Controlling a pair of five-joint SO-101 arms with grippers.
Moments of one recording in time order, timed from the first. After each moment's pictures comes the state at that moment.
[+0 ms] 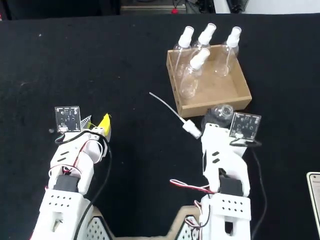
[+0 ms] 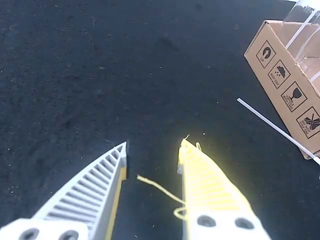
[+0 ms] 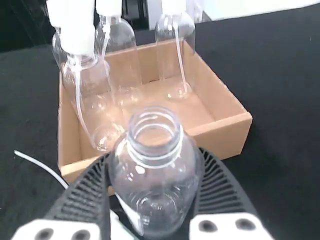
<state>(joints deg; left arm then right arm) 0.6 -75.3 93.3 14.5 7.7 8.5 -80.7 97.2 14.1 -2.6</state>
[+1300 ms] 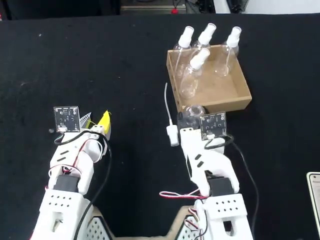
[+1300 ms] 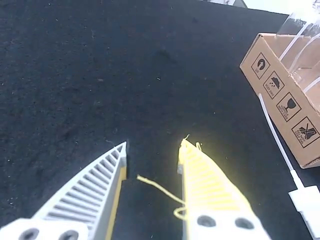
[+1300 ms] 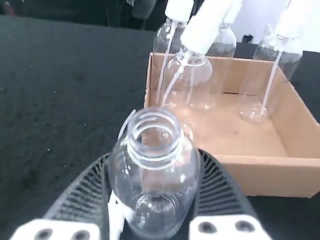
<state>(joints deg) 0.6 -75.3 93.3 12.1 7.7 -6.7 -80.7 97.2 14.2 4.8</state>
